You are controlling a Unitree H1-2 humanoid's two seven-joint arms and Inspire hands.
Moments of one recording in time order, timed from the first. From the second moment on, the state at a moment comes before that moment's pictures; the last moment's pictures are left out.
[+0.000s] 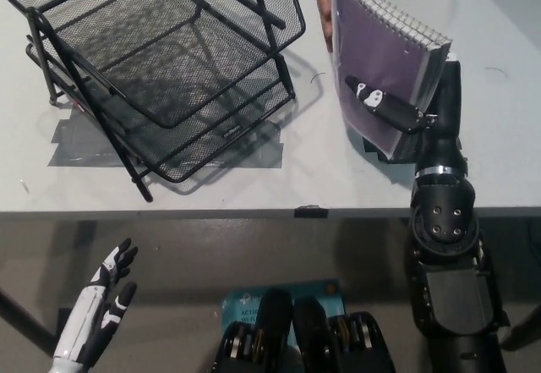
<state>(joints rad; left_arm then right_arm) 0.06 0.26 0.00 0.05 0.14 -0.29 -0.07 -0.61 0.10 -0.10 0.25 -0.24 -0.01 -0.26</state>
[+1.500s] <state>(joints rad) 0.06 0.26 0.00 0.05 0.13 -0.29 -0.07 -0.71 0.10 -0.16 -0.13 -0.13 -0.03 -0.38</state>
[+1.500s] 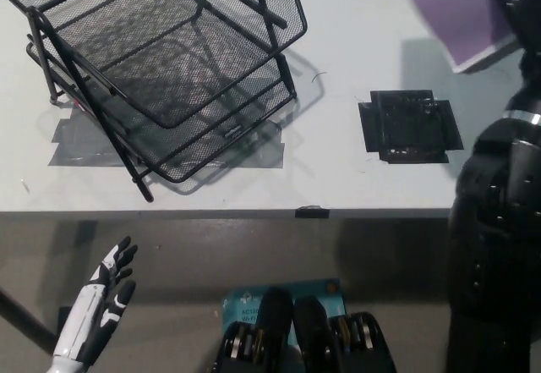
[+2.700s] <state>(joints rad) 0.05 0.26 0.00 0.05 0.13 -0.29 -0.09 -1.07 -0.09 0.30 0.33 -0.74 -0.25 -0.47</state>
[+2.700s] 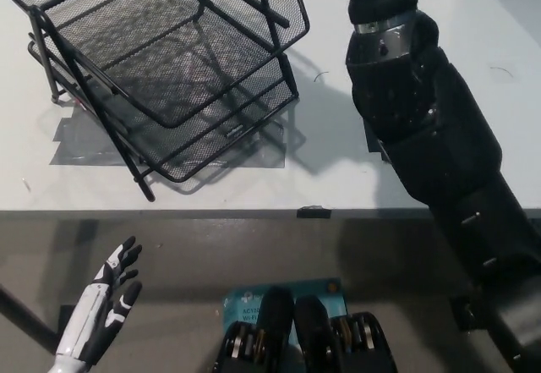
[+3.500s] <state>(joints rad) 0.05 0.26 0.00 0.05 0.12 -0.29 -0.09 -1.05 -0.25 0.65 0.46 -1.17 -0.37 -0.71</state>
